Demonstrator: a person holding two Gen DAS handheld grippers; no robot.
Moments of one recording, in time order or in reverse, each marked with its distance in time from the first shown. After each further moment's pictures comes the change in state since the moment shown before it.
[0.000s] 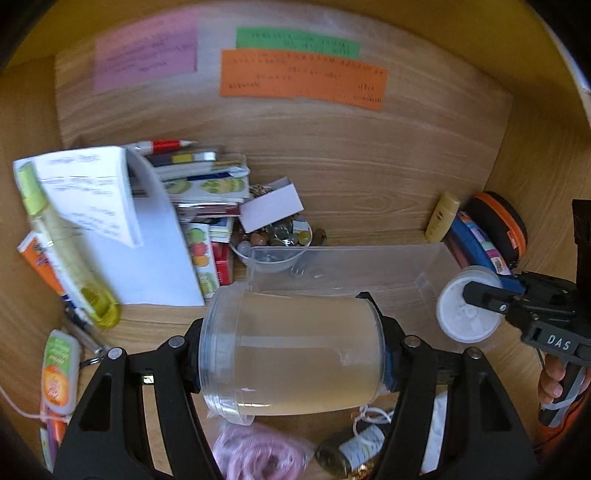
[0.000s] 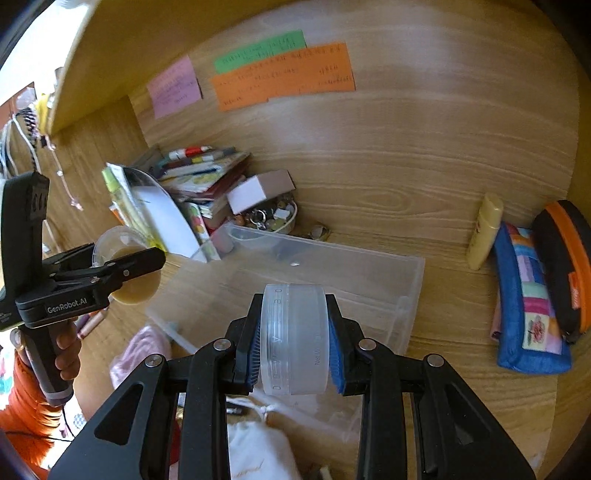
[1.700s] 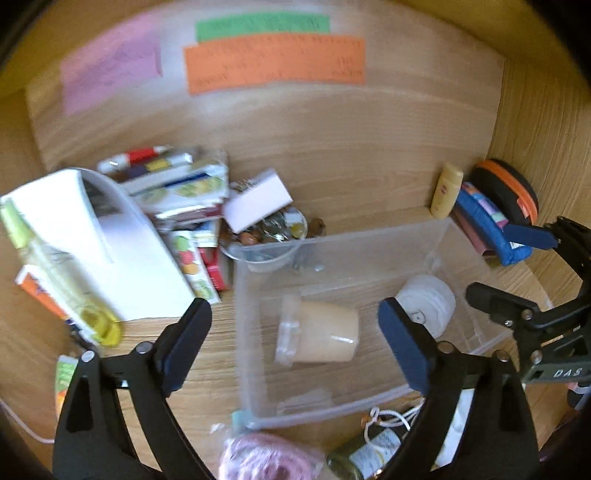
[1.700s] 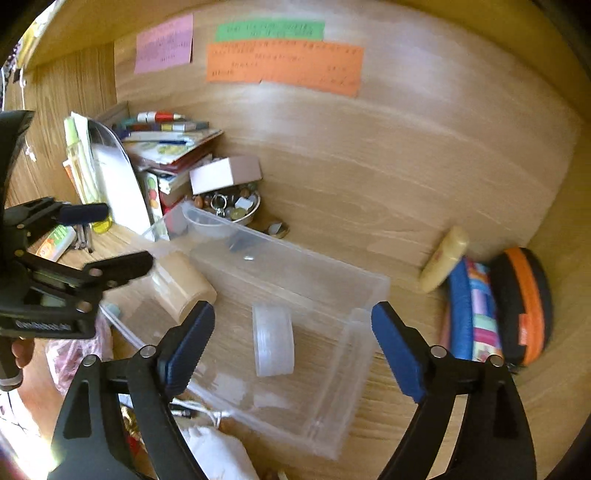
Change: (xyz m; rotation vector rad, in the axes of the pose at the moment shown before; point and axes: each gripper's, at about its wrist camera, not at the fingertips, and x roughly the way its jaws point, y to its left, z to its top) left arm 0.006 -0.015 0.002 0.115 0.021 0.054; right arm 0.006 0.039 0.008 -0.154 0.029 -0.304
